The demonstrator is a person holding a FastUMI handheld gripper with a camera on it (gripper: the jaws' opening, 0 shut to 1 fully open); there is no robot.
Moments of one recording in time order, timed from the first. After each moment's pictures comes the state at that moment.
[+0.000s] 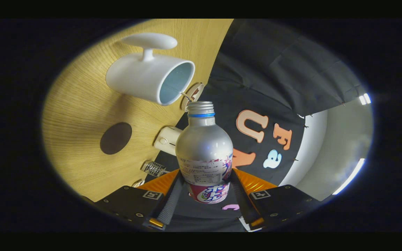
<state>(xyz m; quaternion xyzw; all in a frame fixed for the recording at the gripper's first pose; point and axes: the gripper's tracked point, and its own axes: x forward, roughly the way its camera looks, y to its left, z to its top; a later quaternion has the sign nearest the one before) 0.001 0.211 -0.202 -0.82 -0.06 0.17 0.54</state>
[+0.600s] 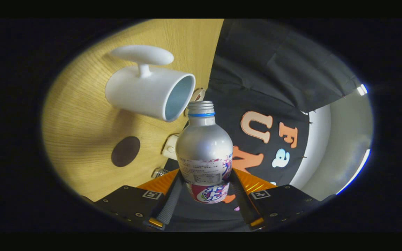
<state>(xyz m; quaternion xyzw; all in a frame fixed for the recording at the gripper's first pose) -0.012 0.218 -0.224 -0.79 -0.04 0.21 0.58</state>
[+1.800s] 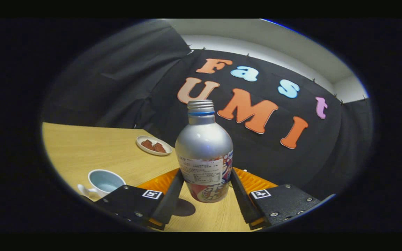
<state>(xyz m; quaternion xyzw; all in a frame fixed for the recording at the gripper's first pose) 0.037 0.182 -0.201 -0.19 0.12 0.14 0.96</state>
